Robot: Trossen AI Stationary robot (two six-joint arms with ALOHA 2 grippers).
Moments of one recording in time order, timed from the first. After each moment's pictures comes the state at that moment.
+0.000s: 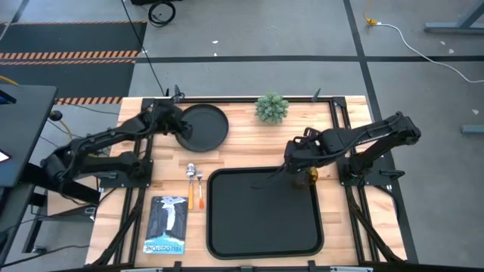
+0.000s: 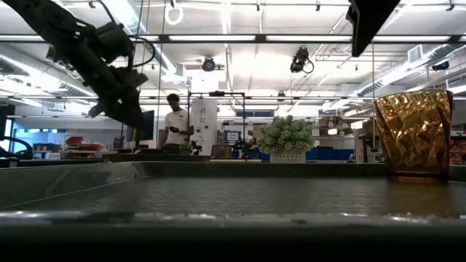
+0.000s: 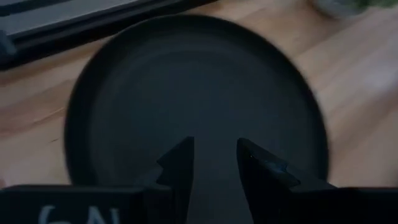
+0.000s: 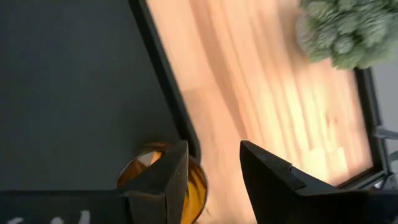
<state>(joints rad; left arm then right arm) 0.74 1.01 0.51 -0.27 0.00 -0.31 0.26 1.44 1.42 -1.41 0.37 0.55</state>
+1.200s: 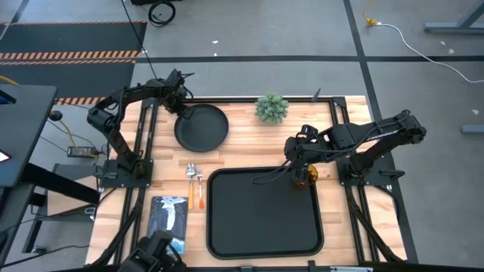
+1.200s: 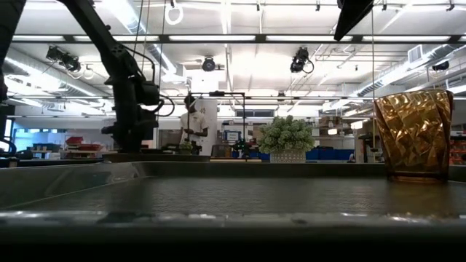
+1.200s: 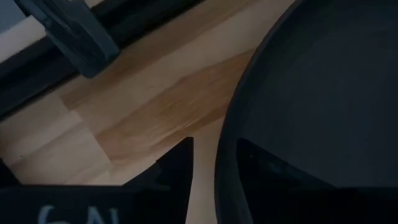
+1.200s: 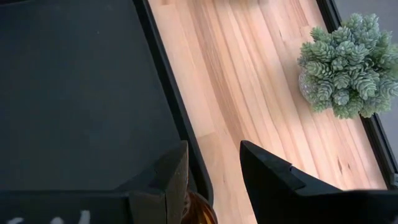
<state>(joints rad) 1.08 1.73 1.03 -0.64 0.02 0.04 0.26 1.37 1.42 -1.25 0.39 0.47</state>
